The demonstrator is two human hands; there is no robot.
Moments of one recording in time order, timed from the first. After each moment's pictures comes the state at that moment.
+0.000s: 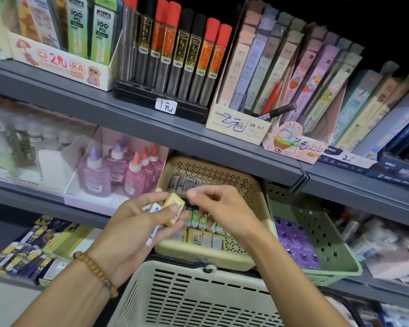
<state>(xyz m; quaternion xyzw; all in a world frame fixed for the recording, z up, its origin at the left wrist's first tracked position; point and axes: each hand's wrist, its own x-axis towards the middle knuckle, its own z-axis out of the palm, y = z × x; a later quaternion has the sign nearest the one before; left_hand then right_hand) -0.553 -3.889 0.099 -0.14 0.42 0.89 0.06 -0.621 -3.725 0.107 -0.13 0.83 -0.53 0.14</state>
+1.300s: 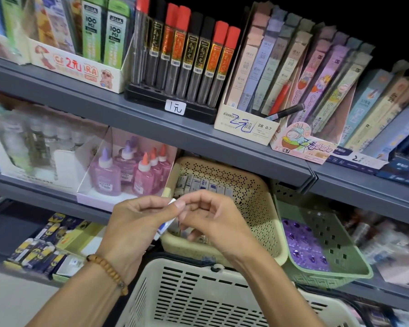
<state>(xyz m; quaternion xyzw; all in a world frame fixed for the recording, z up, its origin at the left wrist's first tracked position) -0.547 -3.894 0.093 -0.17 0.57 0.81 -0.03 -0.586 -3.748 0.105 -0.17 0.73 -0.64 0.16</state>
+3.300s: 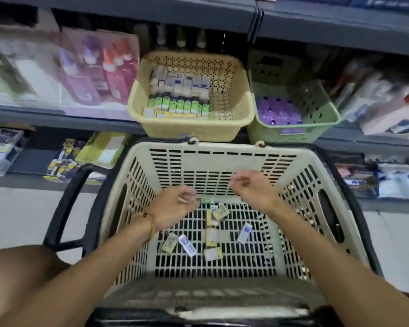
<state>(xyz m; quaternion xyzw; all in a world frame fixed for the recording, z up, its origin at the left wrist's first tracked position) -0.449 -3.820 -0.032 -0.02 0.84 0.47 0.25 -0.479 -3.594 -0.027 0.02 0.88 -0.45 0.15</state>
